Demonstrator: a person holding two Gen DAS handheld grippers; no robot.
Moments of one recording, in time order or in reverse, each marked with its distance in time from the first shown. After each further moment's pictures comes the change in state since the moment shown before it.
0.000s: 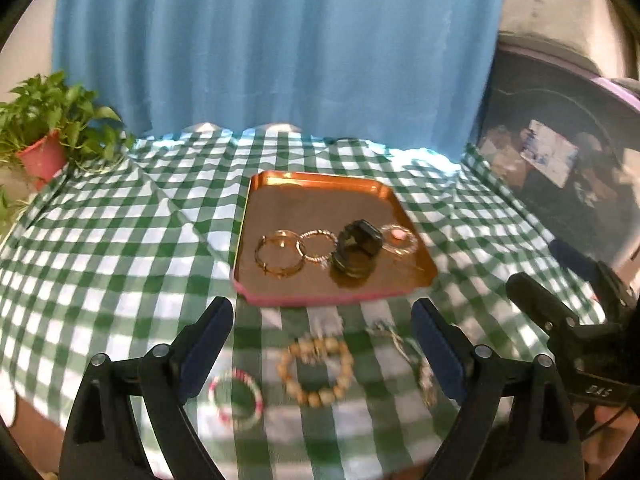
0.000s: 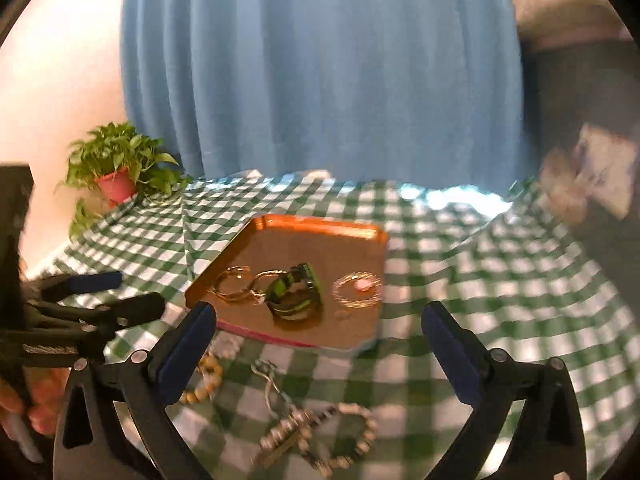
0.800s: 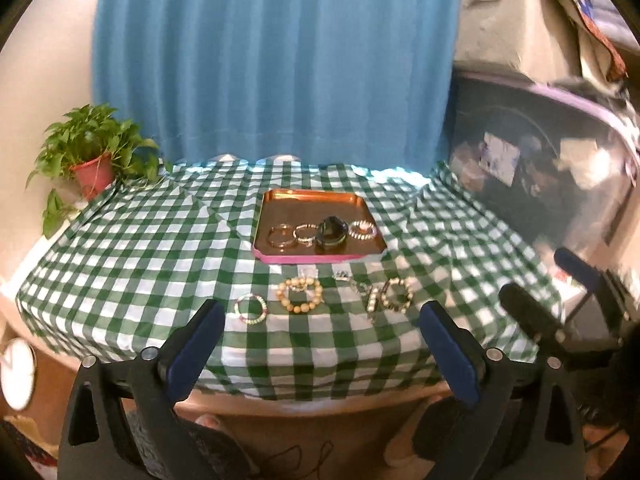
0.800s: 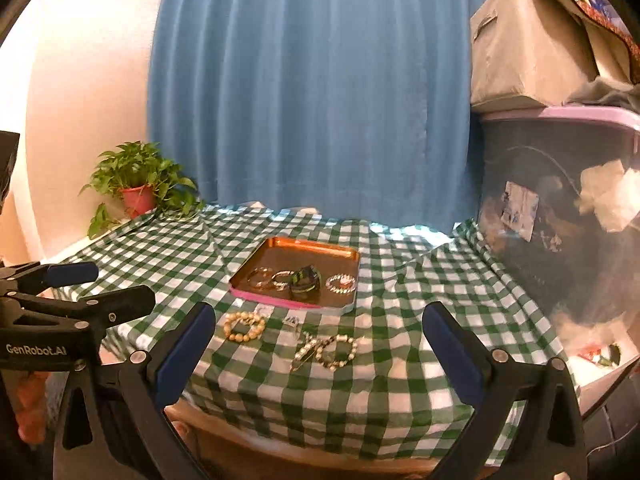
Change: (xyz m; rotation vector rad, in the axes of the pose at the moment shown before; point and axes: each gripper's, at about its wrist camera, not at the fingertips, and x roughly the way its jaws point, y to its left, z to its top) left arm -0.163 -0.045 -0.069 0.045 -0.099 0.057; right arm -0.186 0.053 -0.033 -0.023 -0.108 -0.083
